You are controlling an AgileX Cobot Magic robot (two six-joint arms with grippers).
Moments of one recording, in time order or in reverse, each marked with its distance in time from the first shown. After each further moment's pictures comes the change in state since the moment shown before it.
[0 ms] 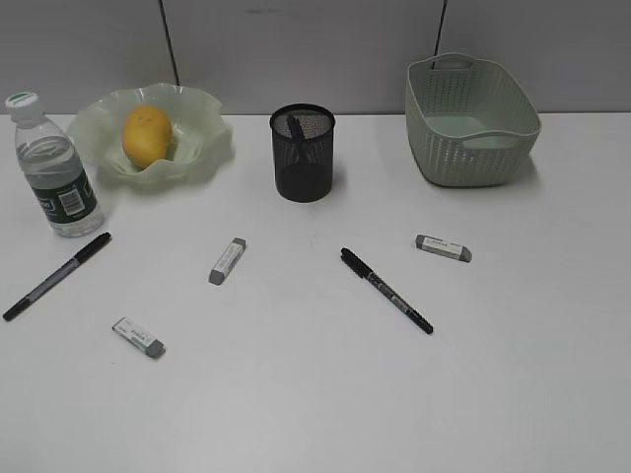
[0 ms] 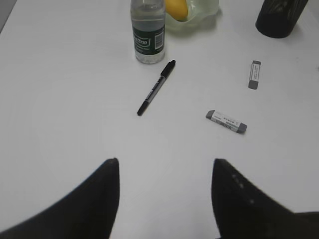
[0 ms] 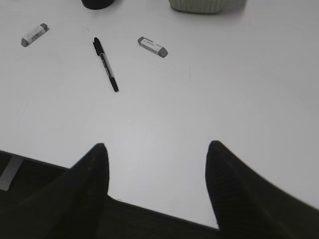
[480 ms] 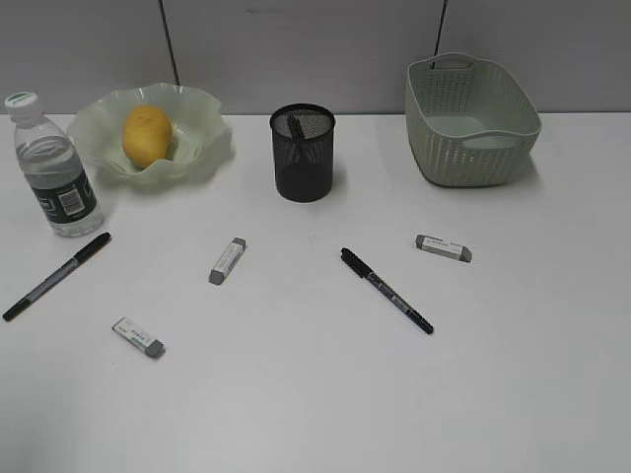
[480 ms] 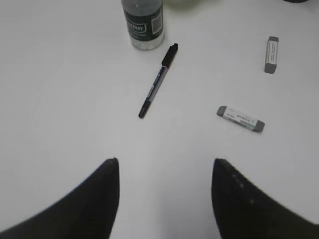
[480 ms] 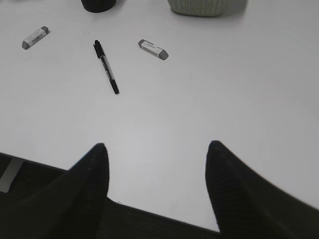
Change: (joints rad) left arm 0.000 0.441 -0.071 0.000 -0.175 0.078; right arm 0.000 -0.002 0.007 0.000 -0.012 0.001
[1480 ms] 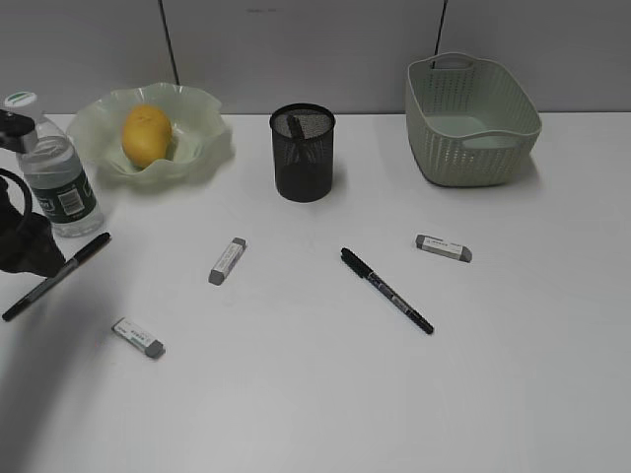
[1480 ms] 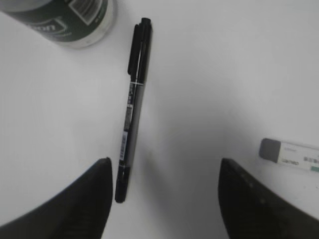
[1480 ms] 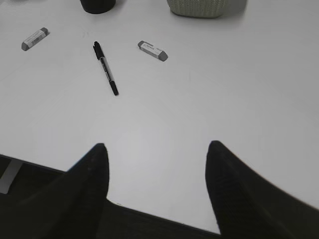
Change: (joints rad) left arm -0.001 1.051 -0.264 -0.133 -0.342 0.372; right arm 0.000 0.000 0.000 -0.002 -0.005 0.000
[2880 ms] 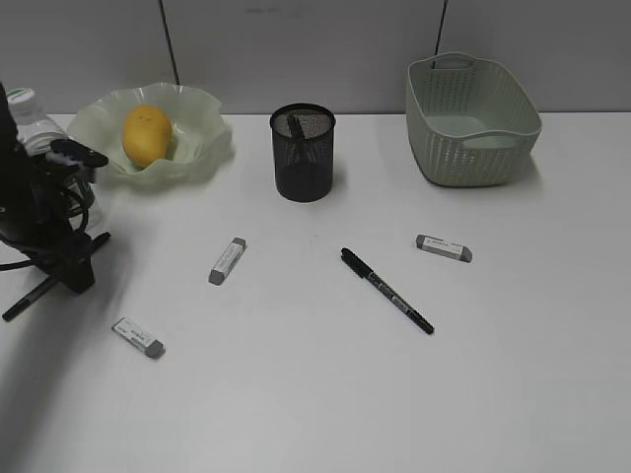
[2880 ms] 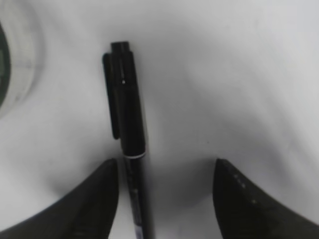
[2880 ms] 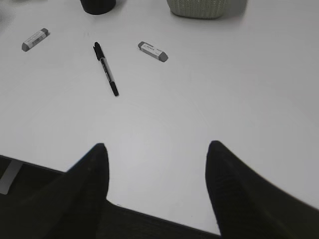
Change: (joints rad) left arm -0.004 0.436 -0.375 0.042 0.235 0.199; right arm 0.000 0.000 0.000 0.000 -0.002 0.000
